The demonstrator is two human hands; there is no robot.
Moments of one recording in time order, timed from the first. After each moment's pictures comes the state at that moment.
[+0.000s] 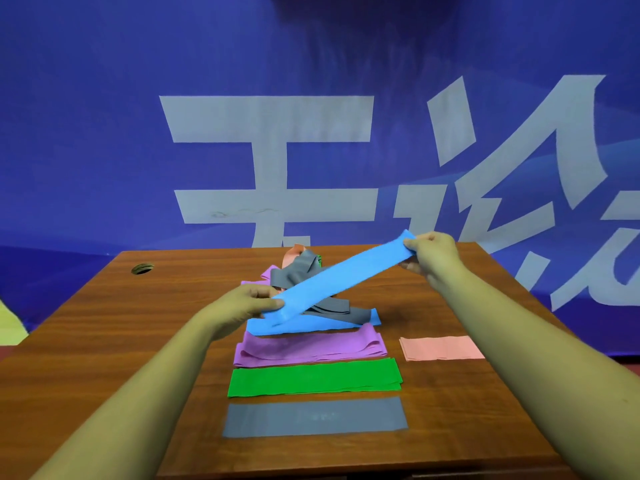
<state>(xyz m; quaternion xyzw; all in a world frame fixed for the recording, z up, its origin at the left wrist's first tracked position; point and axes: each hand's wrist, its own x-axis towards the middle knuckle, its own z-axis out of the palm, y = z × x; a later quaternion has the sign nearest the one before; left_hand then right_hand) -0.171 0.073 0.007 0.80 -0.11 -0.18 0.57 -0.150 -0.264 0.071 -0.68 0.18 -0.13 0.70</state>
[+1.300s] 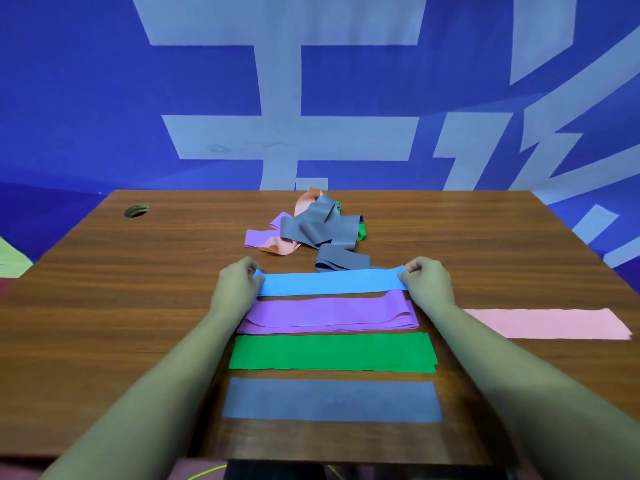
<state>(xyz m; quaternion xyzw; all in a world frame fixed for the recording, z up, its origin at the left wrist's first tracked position) -0.115 0.089 -0.107 0.94 0.11 0.06 0.32 -0.105 -0.244 -0.105 -0.92 0.17 -0.05 0.35</state>
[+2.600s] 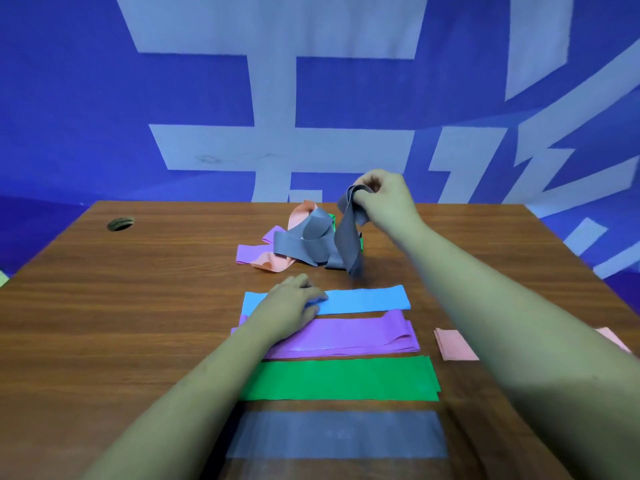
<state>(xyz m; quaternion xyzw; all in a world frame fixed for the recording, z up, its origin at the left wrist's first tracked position) -0.098 0.027 -0.113 0.96 -0.23 -0.02 0.19 -0.035 -0.173 0.029 -0.85 -0.04 -0.13 0.51</state>
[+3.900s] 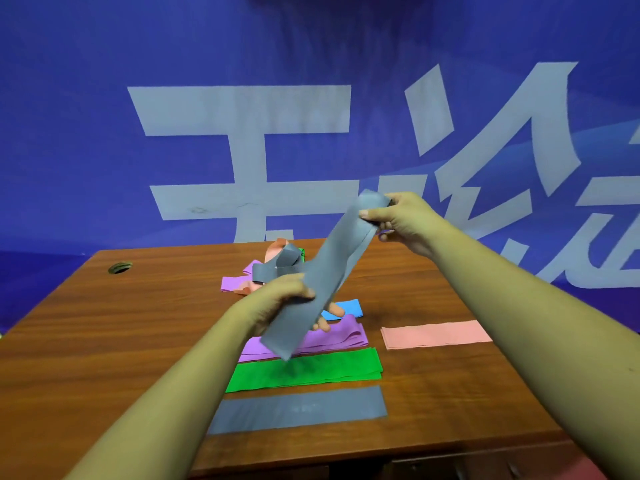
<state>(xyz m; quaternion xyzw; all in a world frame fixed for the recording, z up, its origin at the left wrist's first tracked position) -0.203 -0.025 0.035 0.60 -0.18 -0.32 0.71 -0.163 -0.268 0.122 -0.77 -0.02 -0.02 0.64</state>
